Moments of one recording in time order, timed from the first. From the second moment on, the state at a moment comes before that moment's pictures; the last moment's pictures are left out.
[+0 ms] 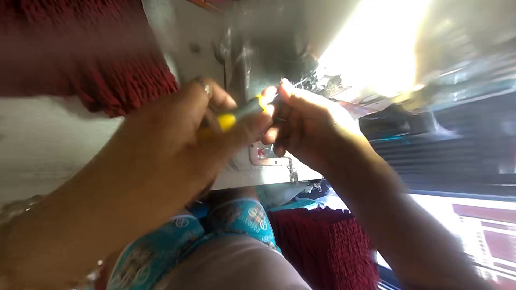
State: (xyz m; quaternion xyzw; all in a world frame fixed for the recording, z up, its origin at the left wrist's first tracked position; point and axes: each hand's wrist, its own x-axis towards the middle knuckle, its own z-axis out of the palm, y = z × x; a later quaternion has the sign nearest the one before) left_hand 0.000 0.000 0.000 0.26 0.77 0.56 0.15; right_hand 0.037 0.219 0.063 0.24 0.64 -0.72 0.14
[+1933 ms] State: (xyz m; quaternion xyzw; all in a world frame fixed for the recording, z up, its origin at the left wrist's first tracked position) left_hand 0.019 0.028 0.032 0.42 0.86 0.20 -0.20; right_hand 0.041 0.204 0.065 0.22 0.62 -0.74 0.12
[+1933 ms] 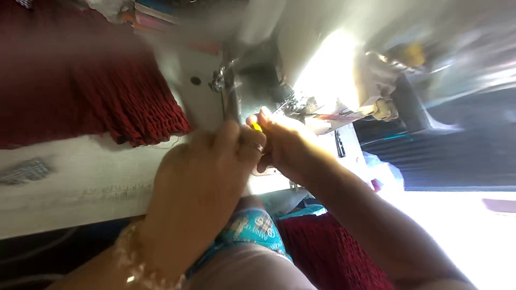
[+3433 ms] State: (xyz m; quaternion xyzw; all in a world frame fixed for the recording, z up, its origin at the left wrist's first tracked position) left_hand -0.030 0.004 0.045 0.16 0.60 0.62 0.48; right_hand 0.034 0.211 0.064 0.22 0.55 -0.80 0.11
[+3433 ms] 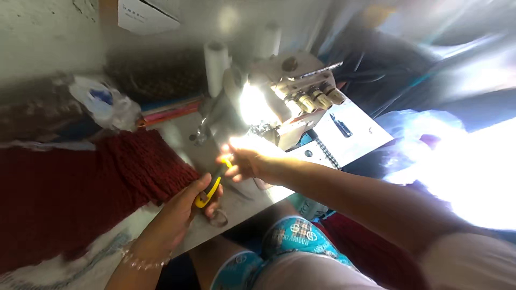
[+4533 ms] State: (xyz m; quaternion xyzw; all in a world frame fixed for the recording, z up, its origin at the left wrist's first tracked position) left_hand -0.045 -0.003 0.027 0.14 0.53 0.66 0.52; right_hand 0.036 0.212 0.059 0.20 0.52 -0.82 0.10
